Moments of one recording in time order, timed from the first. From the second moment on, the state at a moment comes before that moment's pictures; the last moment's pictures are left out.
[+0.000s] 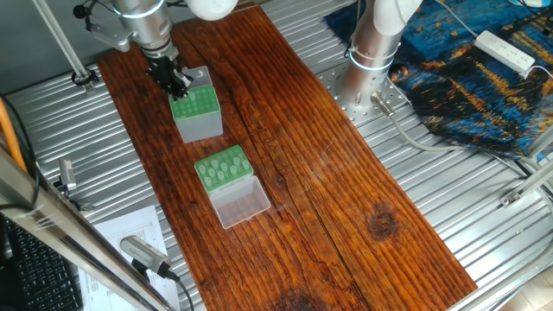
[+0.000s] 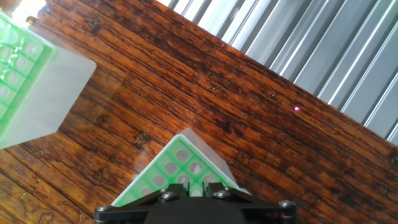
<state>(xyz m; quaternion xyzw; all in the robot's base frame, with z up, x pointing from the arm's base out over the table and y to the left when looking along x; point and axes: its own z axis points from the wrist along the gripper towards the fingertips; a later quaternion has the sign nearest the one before) 0.544 -0.114 0.150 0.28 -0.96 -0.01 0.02</state>
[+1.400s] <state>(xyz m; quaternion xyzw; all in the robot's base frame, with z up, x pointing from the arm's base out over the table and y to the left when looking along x) 0.546 -0.103 0.208 0.30 -0.95 0.00 0.02</state>
